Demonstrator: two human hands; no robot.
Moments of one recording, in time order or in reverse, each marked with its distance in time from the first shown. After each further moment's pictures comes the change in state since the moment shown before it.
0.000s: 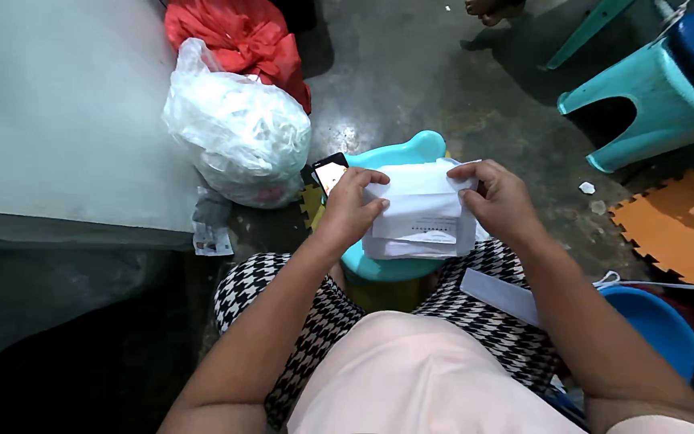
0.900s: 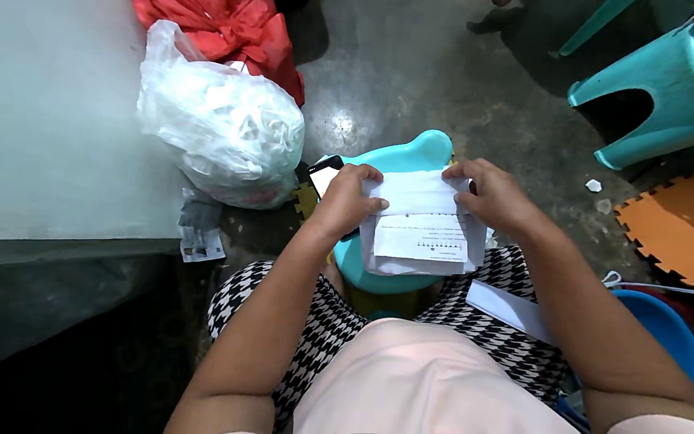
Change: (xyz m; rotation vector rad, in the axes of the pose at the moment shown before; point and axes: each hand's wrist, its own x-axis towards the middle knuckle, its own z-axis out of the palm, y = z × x) left_hand 0.053 -0.020 -0.006 0.070 -0.200 -0.215; right_hand 0.049 0.023 0.010 -0.138 -0.237 0.138
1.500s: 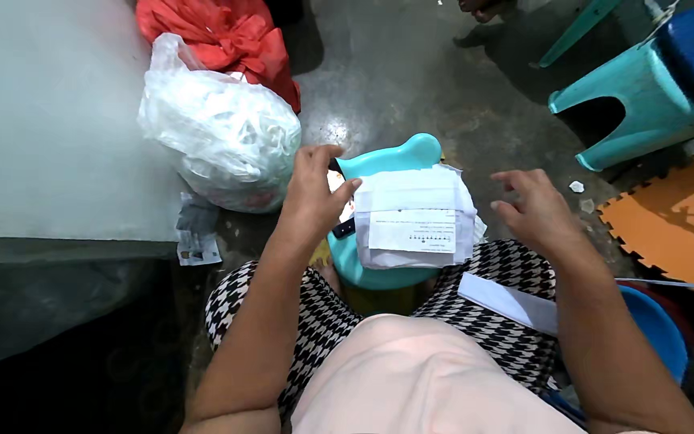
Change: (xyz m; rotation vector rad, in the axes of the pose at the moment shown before) left_hand -0.044 0.005 -0.027 0.067 0.305 0.109; right_hand -0.063 0.018 -0.033 -0.143 0.151 0.205
